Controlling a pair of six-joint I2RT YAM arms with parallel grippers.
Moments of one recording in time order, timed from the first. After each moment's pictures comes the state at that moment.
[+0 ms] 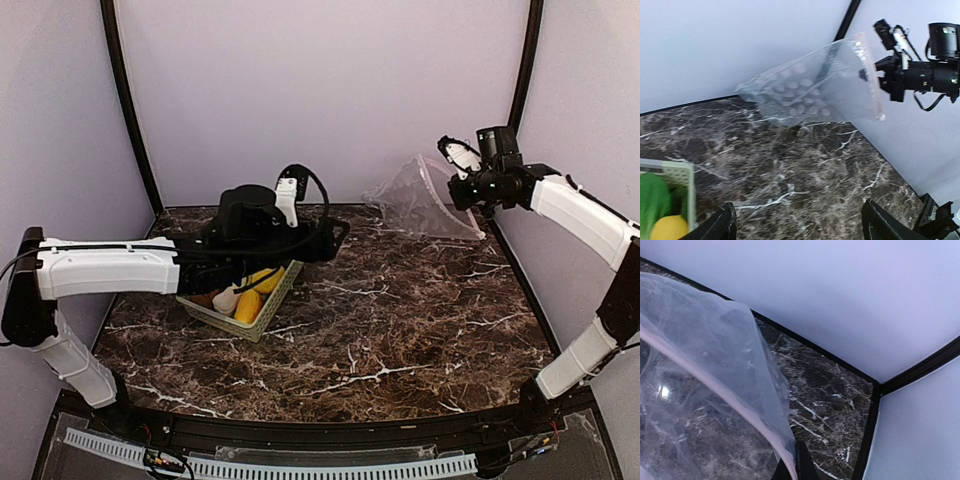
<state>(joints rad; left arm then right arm) -1.01 1.57 1.18 0.16 -0.24 -0.43 0.31 1.49 1.38 -0.47 0.07 -0.34</state>
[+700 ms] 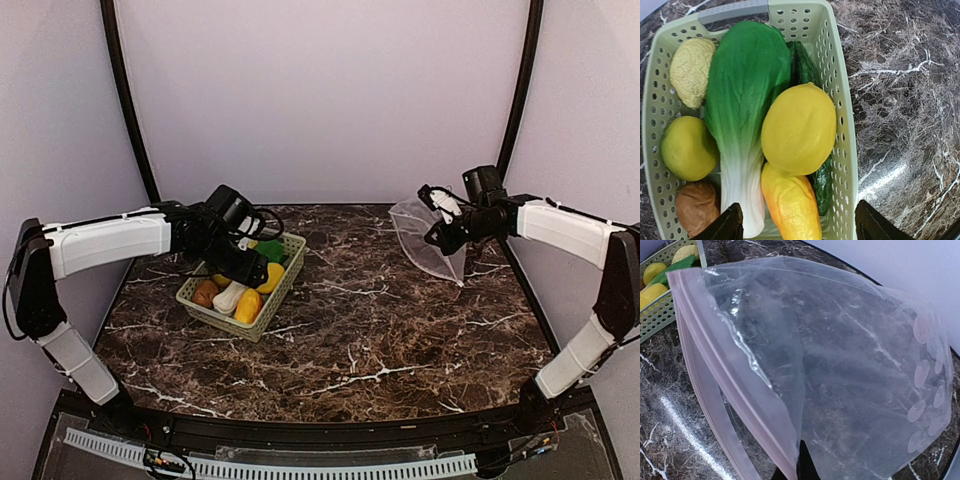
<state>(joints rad) -0.67 1.56 1.22 -0.68 -0.11 -0.24 0.31 1.52 1.18 -0.45 -0.27 -0.33</state>
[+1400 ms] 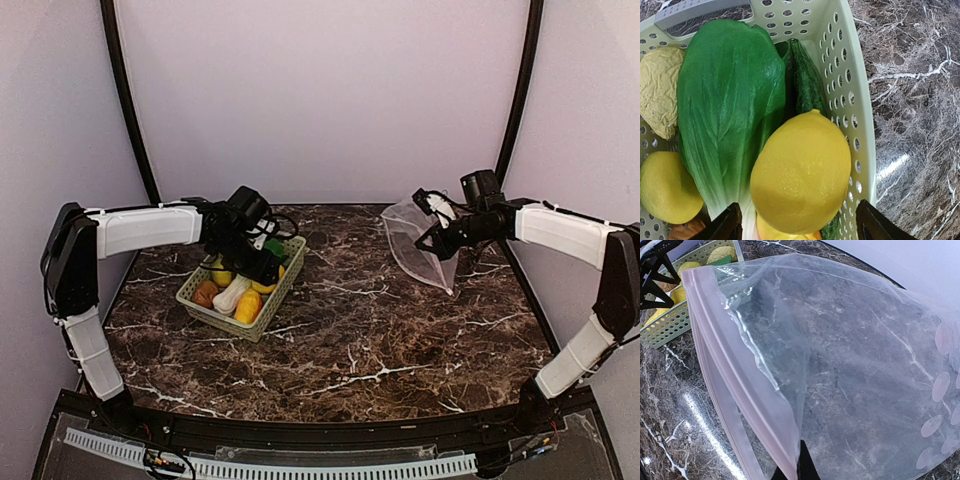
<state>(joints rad) -0.62 1.81 1.39 -0.69 -0.04 -0.17 0.31 1.53 1.13 -0.43 -0.45 -0.33</state>
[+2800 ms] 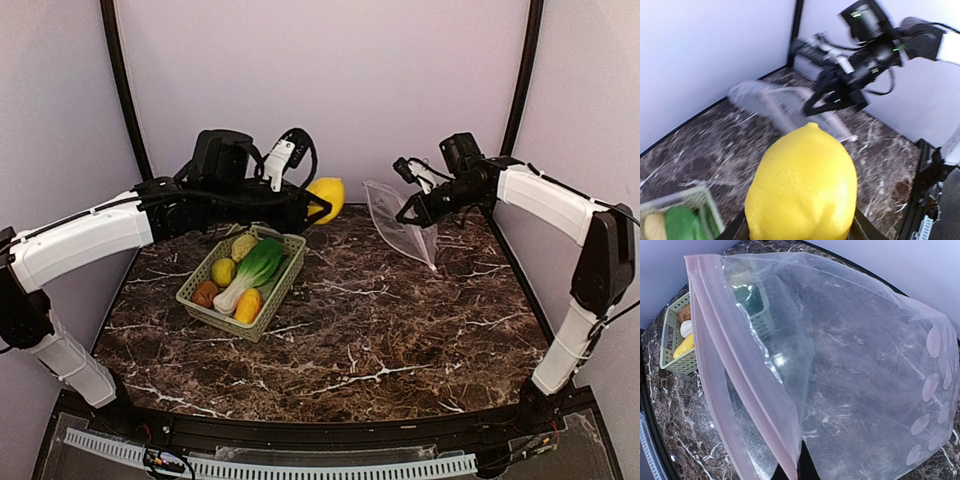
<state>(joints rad) -0.83 1.52 1.47 -0.37 0.06 -0.14 0.37 1.70 1.53 -0.69 -0.49 -0.24</state>
